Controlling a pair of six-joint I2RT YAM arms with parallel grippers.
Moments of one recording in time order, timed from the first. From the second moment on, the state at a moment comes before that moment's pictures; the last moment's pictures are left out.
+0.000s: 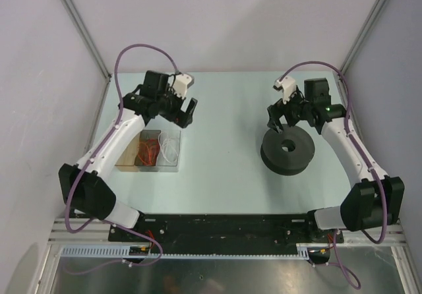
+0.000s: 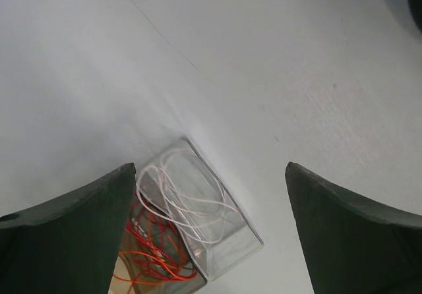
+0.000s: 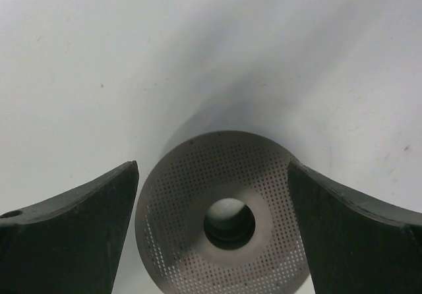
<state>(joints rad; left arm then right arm) -0.36 1.48 1.40 -0.75 0.19 0.21 0.16 1.39 1.23 -0.57 -0.45 -0.40</state>
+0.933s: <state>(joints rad) -0.29 1.28 1.49 -0.56 0.16 0.05 -0.02 1.44 1.17 -0.96 -0.25 -0.66</state>
